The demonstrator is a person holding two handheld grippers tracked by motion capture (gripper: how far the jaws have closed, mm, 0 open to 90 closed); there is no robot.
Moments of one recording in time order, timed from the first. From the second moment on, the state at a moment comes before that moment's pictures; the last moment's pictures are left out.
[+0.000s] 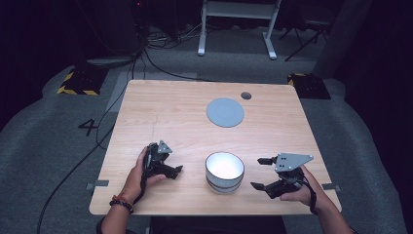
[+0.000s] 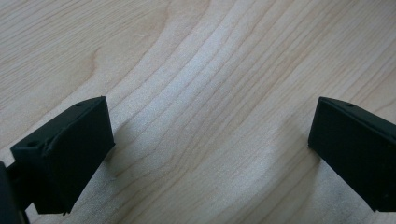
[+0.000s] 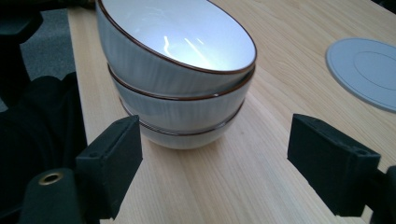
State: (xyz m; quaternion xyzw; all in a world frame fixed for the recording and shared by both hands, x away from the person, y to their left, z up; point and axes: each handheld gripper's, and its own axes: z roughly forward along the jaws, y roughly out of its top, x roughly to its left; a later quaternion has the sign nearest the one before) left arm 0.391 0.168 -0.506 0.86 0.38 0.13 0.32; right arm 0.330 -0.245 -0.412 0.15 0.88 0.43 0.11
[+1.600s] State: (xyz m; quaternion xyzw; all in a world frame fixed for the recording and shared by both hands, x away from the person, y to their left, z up) left arm 0.391 0.168 -0.506 0.86 0.38 0.13 0.32; right arm 0.322 -0.176 -0.402 0.07 0.90 0.41 0.09
